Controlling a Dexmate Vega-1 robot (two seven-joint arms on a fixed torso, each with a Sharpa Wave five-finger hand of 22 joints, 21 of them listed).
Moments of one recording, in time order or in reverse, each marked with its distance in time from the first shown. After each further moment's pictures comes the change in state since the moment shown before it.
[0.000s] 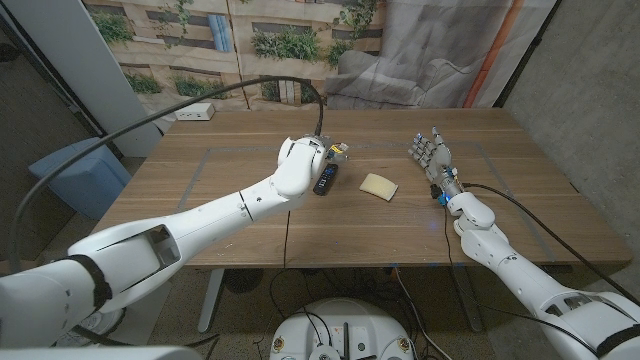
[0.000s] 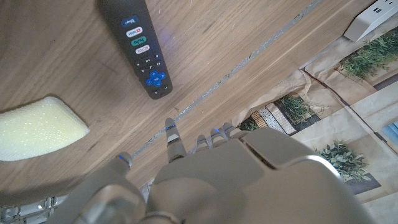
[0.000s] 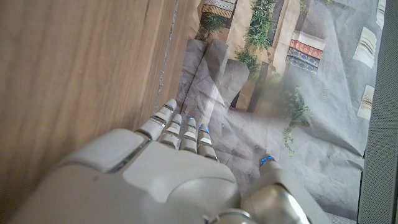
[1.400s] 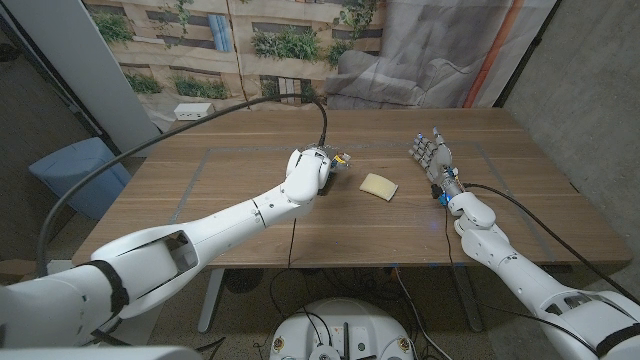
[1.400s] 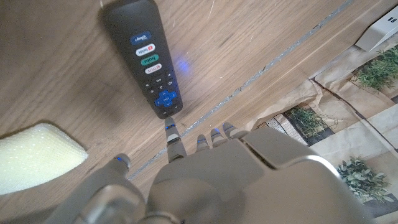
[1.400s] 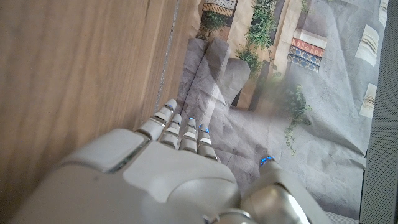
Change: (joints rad) left arm 0.021 -0.074 0.001 0.150 -0.011 -0.030 0.091; left_hand 0.000 0.000 -0.040 0.001 0.000 0.018 0.018 0.000 0.000 0.000 0.000 0.011 0.000 -0.002 0.002 0.004 0.000 0.000 0.000 0.008 0.000; right arm 0.006 0.001 0.003 0.011 0.004 -0.003 0.005; right_hand 0.000 0.000 -0.004 0.004 0.000 0.000 0.000 0.000 0.000 0.000 0.000 0.000 0.000 -0.004 0.004 0.004 -0.004 0.000 0.000 0.000 0.000
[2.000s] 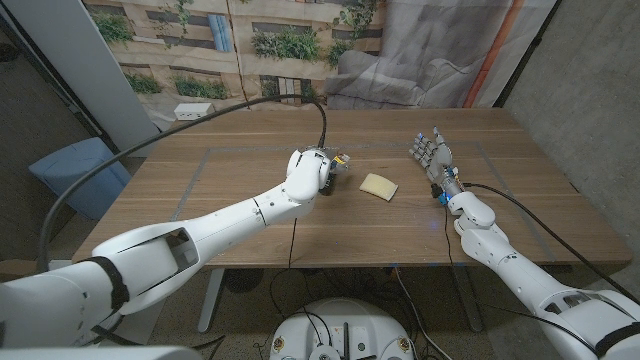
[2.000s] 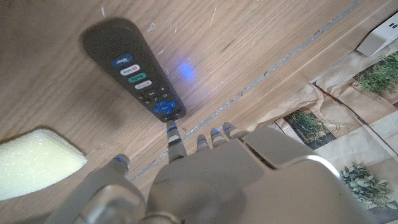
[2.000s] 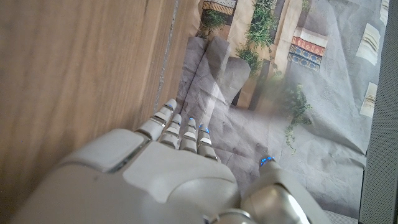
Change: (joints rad) left arm -0.015 0.002 0.020 0.011 -0.032 0.024 0.008; left_hand 0.000 0.000 -0.011 0.003 0.000 0.000 0.000 -0.008 -0.002 0.000 0.000 0.000 0.000 0.004 -0.004 0.007 0.000 0.000 0.000 0.007 0.000; right arm 0.000 0.001 0.000 -0.003 -0.001 0.000 -0.005; right_hand 0.000 0.000 -0.004 0.004 0.000 0.000 0.000 0.000 0.000 0.000 0.000 0.000 0.000 0.000 0.000 0.000 -0.005 0.000 0.000 0.000 0.000
